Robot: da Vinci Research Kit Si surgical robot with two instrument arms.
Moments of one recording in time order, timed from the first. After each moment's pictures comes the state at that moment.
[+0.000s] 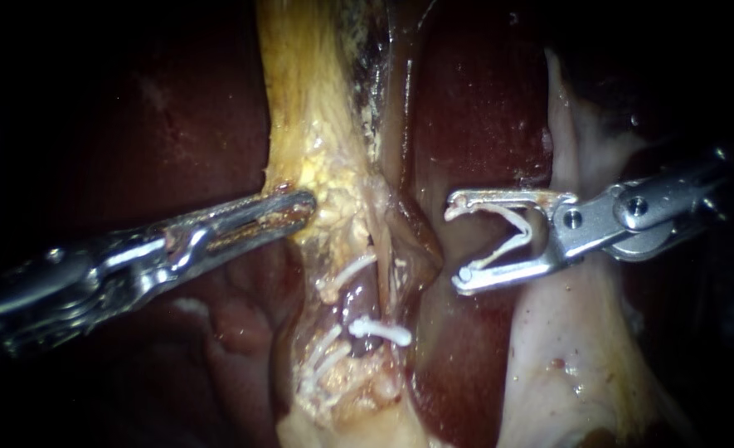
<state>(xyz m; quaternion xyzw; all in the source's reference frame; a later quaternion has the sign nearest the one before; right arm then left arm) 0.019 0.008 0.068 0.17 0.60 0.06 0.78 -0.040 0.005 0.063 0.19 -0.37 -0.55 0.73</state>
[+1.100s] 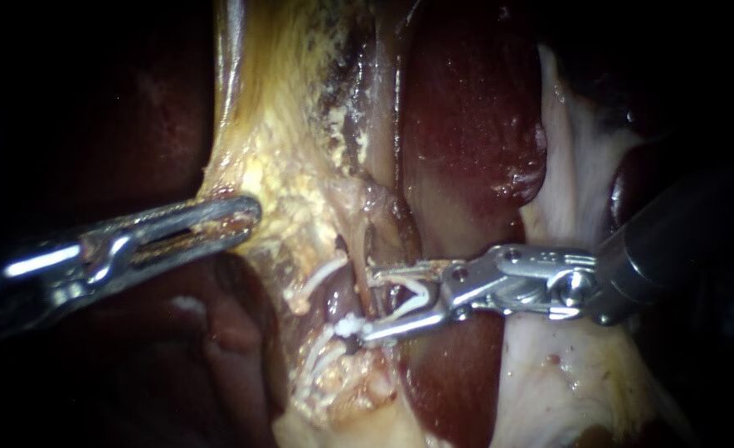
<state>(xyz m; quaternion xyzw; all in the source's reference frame) 0.030 0.000 0.079 0.36 0.53 0.21 0.74 -0.036 0.006 0.052 0.18 -0.39 -0.56 0.71</state>
